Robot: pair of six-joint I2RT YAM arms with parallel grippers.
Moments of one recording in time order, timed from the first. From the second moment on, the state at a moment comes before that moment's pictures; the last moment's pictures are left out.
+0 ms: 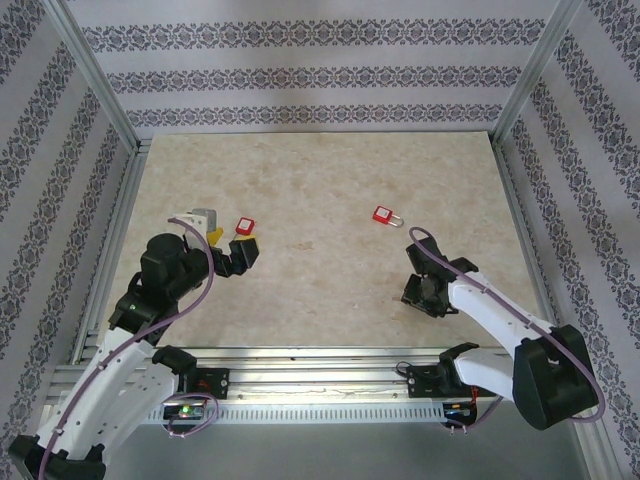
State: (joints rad) left arm -0.35 0.63 0.66 -0.33 0.18 -0.35; right arm 0.34 1.15 0.58 -0.82 0.03 0.83
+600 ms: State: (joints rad) left arm -0.35 0.60 0.64 -0.35 0.16 -0.35; right arm 0.34 1.21 0.56 -0.72 0.03 0.82
